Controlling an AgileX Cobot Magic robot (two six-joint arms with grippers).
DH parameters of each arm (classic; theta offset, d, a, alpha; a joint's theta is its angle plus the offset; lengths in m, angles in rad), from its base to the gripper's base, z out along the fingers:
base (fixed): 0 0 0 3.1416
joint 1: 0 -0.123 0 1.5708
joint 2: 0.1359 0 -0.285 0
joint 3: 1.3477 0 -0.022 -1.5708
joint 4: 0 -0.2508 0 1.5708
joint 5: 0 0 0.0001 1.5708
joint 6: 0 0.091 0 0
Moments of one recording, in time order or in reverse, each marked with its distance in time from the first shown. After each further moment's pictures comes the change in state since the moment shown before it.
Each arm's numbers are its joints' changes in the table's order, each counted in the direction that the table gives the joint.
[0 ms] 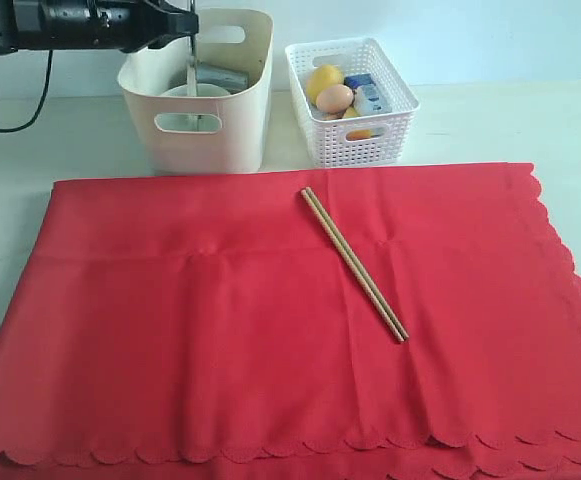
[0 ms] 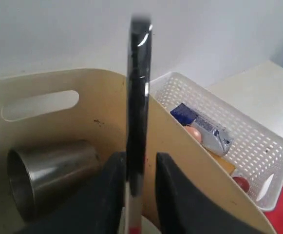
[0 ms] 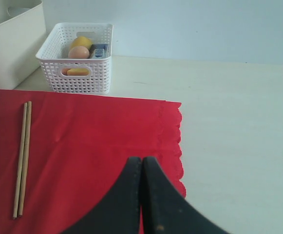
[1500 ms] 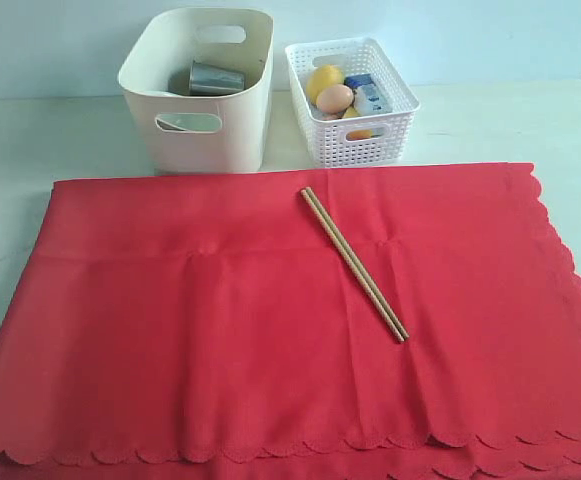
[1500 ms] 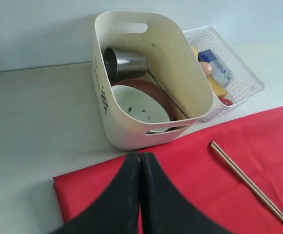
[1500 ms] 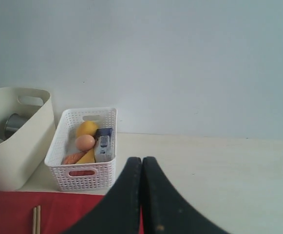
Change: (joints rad) left arm -0.304 -0.787 0.378 -0.807 0.279 -0.845; right arm 0.000 0.531 -0.557 -0.035 -0.059 0.007
